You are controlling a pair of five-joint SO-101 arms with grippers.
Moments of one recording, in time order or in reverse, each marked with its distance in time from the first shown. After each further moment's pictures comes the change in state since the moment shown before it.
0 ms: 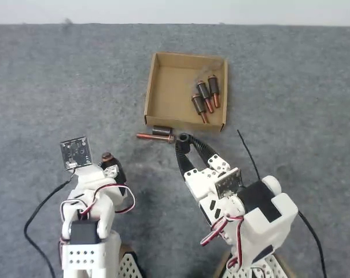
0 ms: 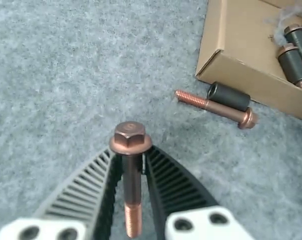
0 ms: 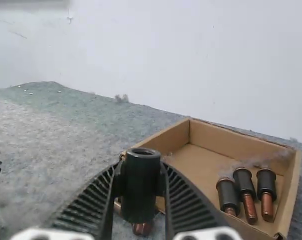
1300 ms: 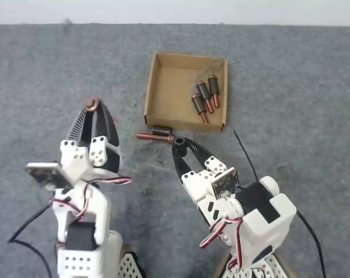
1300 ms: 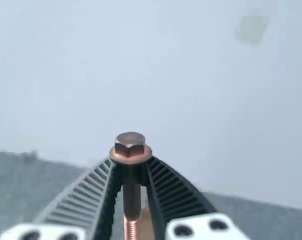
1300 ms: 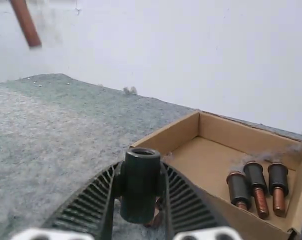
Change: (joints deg) left arm 4.7 -0.2 -9.8 -40.4 0.0; right arm -1.7 -0.1 0.0 1.8 -0.1
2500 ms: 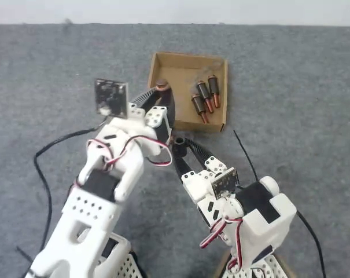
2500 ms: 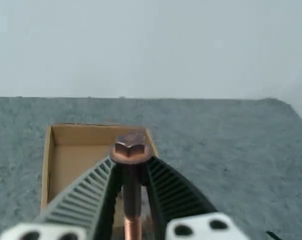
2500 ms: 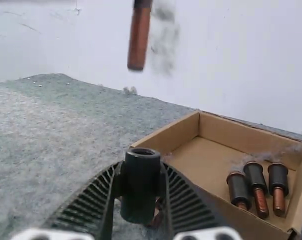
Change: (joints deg) left arm 20.1 52.1 -32.7 6.8 0.0; right arm 0.0 0.0 0.0 0.0 0.0
